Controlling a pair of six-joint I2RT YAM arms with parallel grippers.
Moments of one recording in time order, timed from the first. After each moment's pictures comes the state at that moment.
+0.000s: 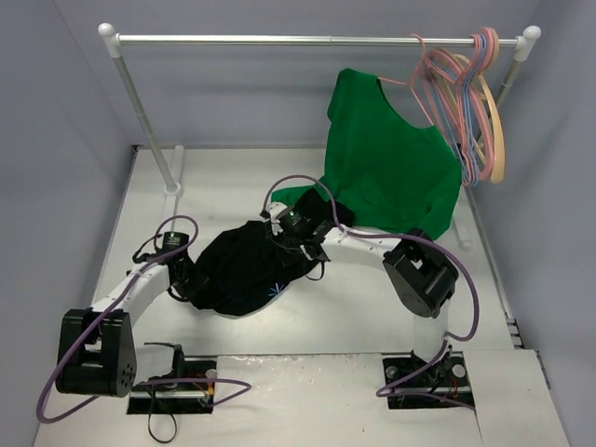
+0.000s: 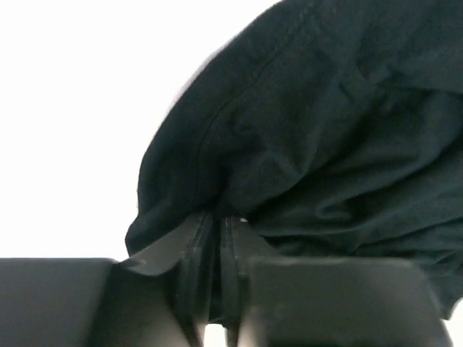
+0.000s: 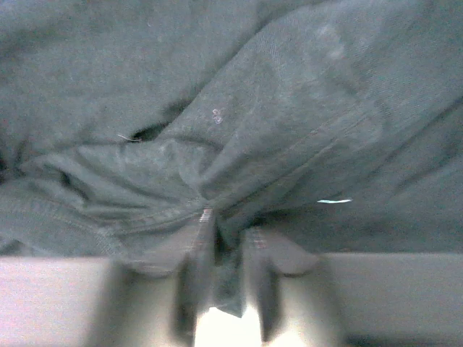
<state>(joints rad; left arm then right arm) -0.07 1.23 0.59 -0.59 0.05 -0.76 0.83 1.91 1.21 -0.18 -0.09 0.18</state>
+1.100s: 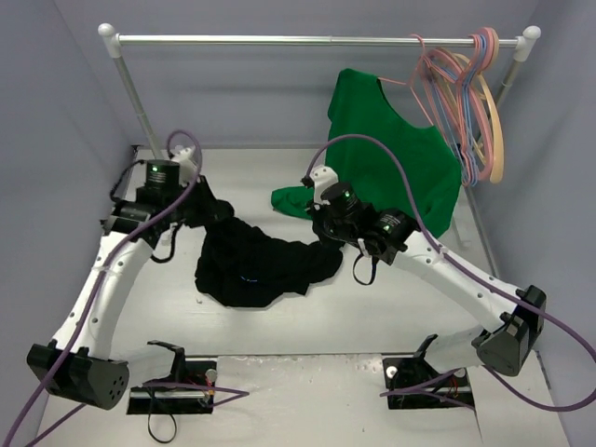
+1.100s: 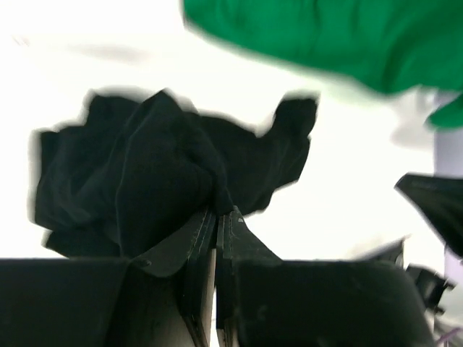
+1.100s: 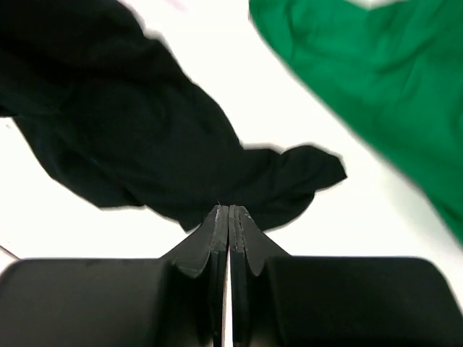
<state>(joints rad) -0.20 1.19 1.39 -0.86 0.28 -0.45 0.83 1.36 1.33 -0.62 0.17 0.17</state>
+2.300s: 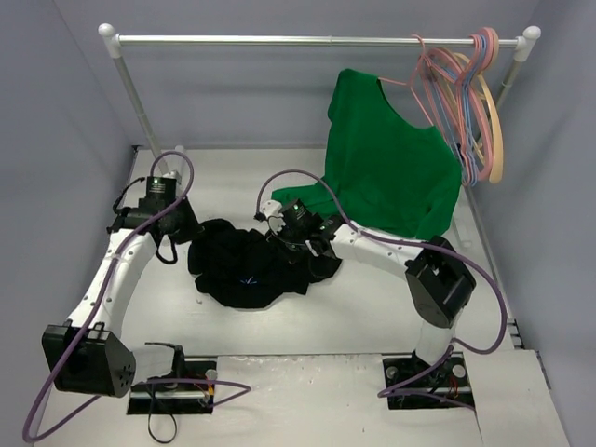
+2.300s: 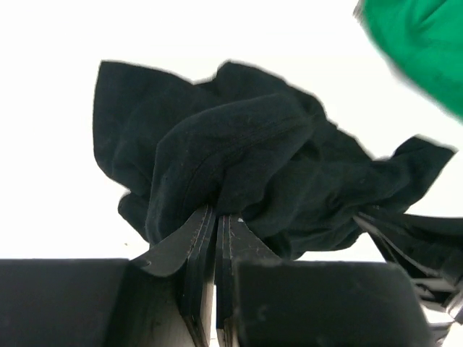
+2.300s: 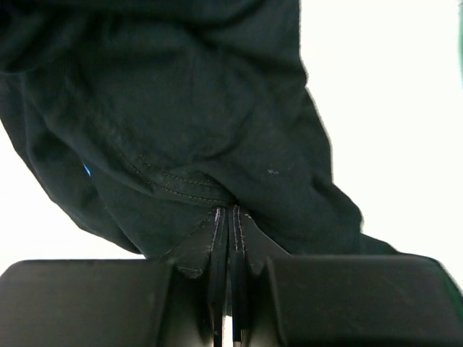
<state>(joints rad) -0.10 1.24 1.12 -0.81 0.09 -0.51 0.84 1.80 1.24 -0.32 -0.15 -0.06</state>
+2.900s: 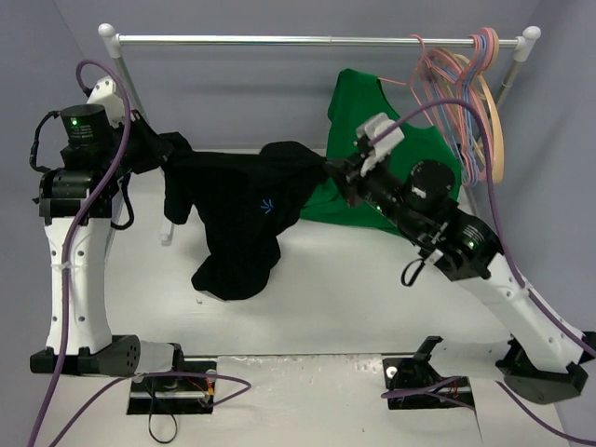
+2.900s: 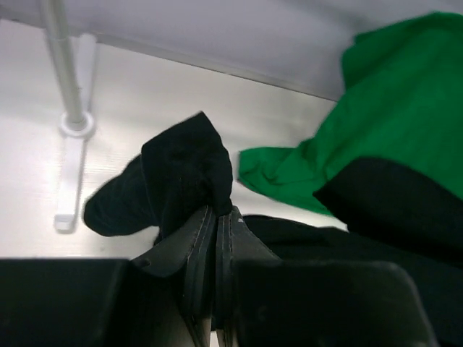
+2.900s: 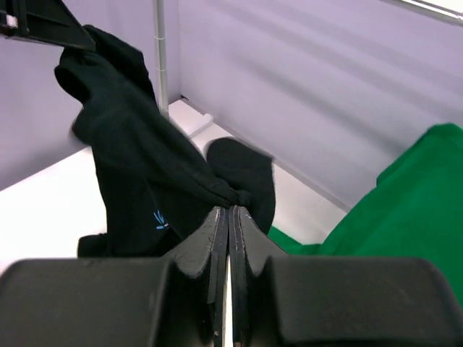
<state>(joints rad) -0.01 1.35 1.93 -0.98 0.14 -0.37 0.84 1.21 1.58 -0.37 0.10 -0.11</state>
